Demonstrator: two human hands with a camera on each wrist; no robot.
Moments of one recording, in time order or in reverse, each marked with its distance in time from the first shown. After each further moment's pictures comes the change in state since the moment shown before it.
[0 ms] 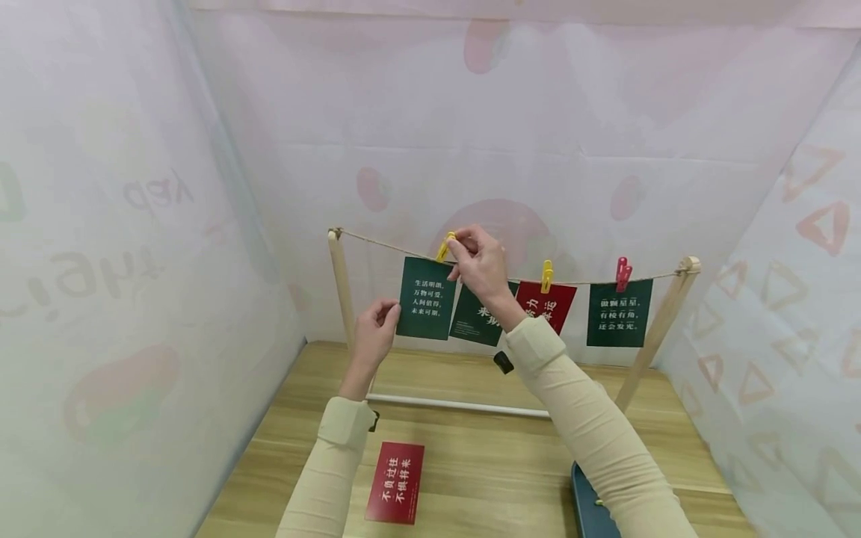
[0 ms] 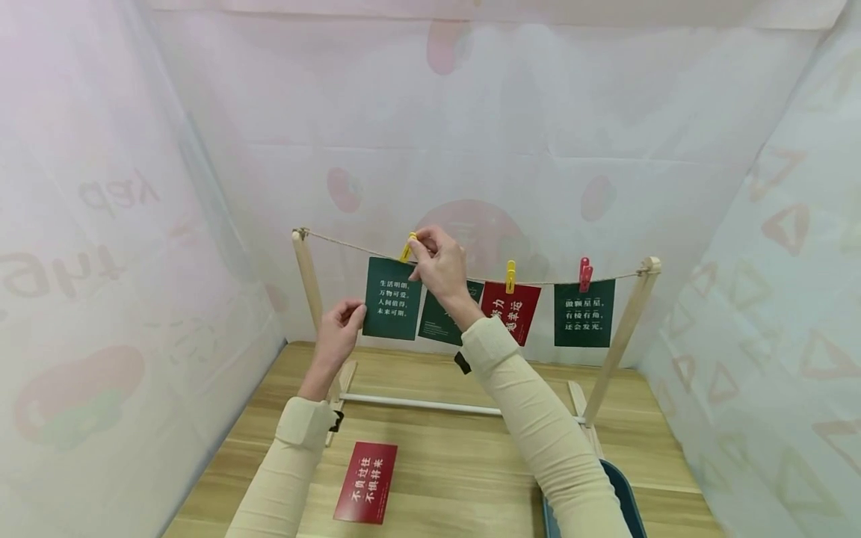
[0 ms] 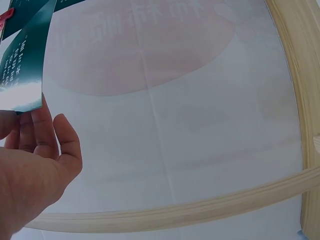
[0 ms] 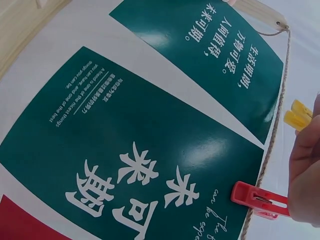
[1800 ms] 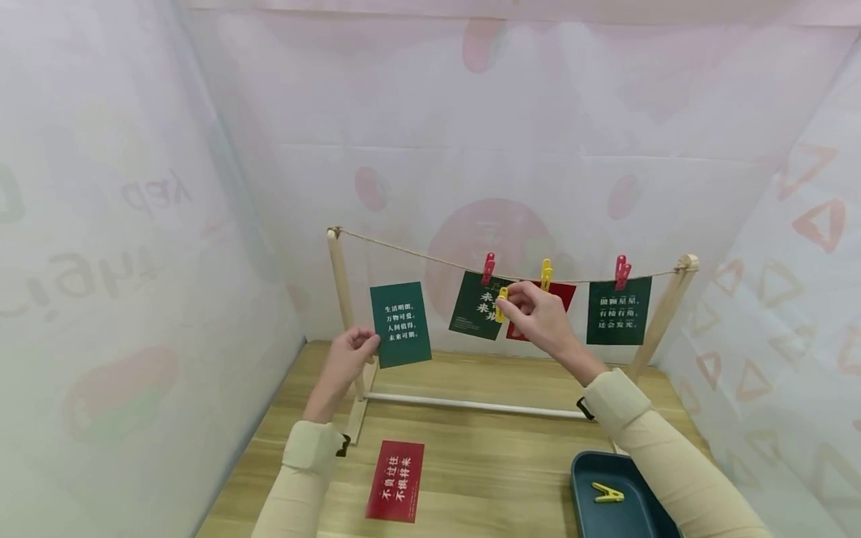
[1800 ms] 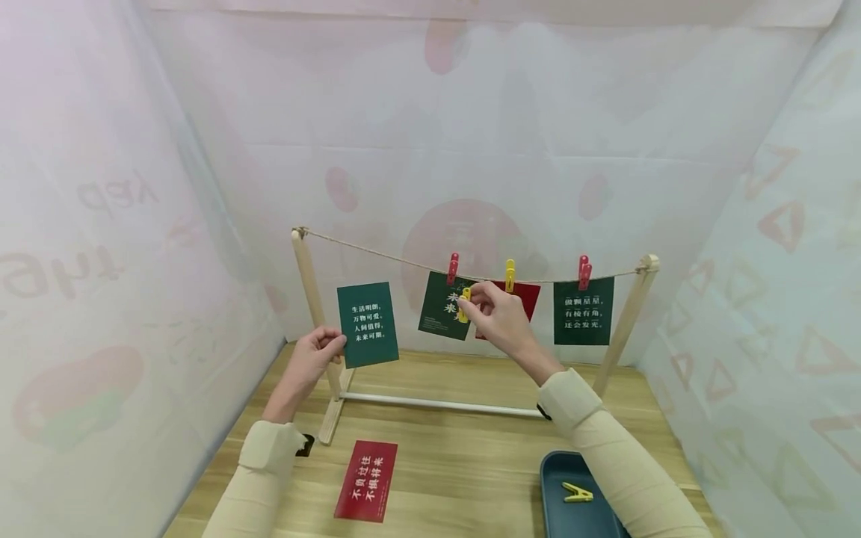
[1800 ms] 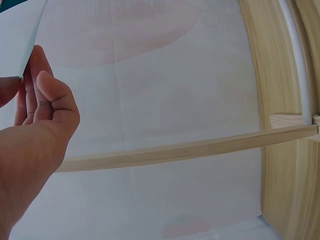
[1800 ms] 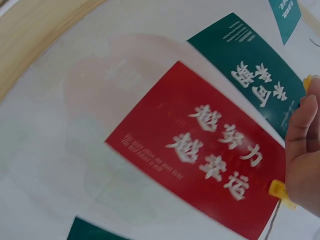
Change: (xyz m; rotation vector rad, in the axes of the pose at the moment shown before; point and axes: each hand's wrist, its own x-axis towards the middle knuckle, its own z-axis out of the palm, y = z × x) left_hand -0.024 -0.038 -0.048 -0.045 -0.185 -0.279; right_hand -0.080 0.030 -0.087 -0.392 -0.157 0.027
